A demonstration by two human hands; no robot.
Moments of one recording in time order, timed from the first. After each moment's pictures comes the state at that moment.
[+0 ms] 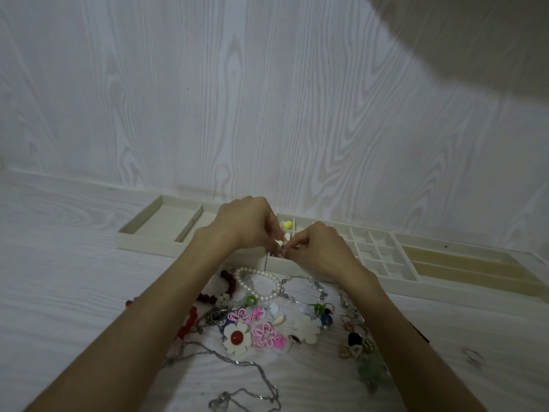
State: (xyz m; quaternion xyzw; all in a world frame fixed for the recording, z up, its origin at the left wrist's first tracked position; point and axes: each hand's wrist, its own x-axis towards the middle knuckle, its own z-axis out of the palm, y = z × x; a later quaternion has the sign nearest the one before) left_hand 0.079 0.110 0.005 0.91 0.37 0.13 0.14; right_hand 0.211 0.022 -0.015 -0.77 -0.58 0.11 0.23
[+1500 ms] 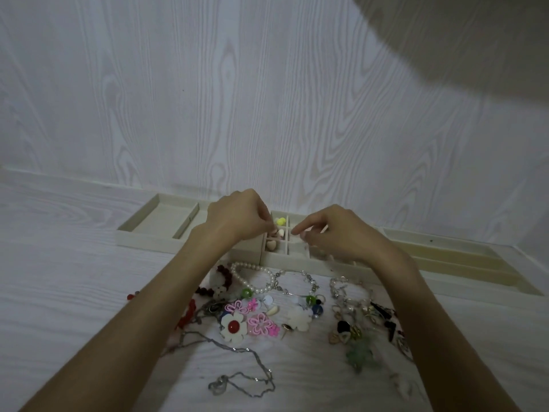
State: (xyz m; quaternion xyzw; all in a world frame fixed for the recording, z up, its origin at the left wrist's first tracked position) left_hand 0.074 0.088 0.020 0.86 0.45 0.18 0.15; right_hand 0.217 -0.016 0.039 -0.74 -0.62 0.14 0.21
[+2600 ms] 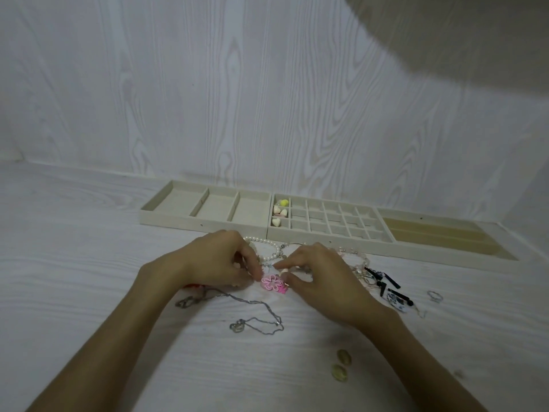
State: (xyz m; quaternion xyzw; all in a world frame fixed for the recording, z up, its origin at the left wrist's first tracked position) left_hand -0.007 0.033 -0.019 0.92 0.28 0.08 0.25; right_hand 0.168 -0.083 -0.036 -0.69 -0.69 0.04 0.23
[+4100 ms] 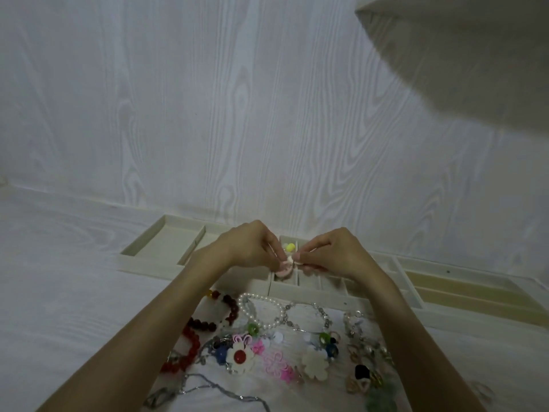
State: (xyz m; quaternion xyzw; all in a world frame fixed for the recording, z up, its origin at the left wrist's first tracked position) left_hand 0.072 0.118 0.008 0.88 0.34 0.12 0.32; right_hand 0.229 0.026 0.014 -0.73 -0.52 0.24 0.36
